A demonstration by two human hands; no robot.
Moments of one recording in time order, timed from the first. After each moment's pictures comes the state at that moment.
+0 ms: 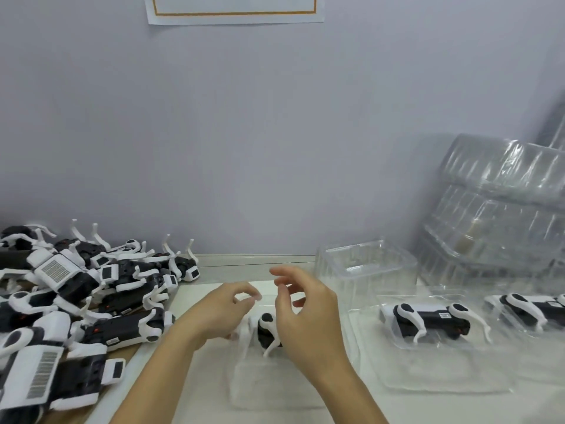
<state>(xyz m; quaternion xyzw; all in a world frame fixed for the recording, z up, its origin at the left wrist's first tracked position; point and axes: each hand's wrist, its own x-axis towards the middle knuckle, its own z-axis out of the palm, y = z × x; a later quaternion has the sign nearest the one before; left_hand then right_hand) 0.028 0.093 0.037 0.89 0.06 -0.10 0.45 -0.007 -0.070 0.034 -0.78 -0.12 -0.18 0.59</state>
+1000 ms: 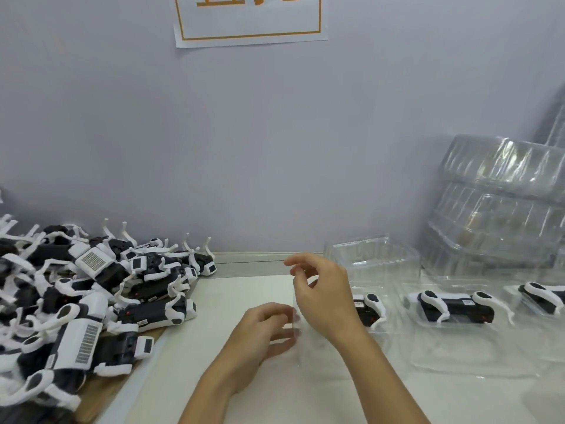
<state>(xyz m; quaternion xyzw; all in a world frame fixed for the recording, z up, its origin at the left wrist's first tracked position) -0.037 0.050 0.003 0.69 0.02 -0.07 0.72 0.002 -0.081 0.038 -0.78 -0.17 -0.20 0.56</state>
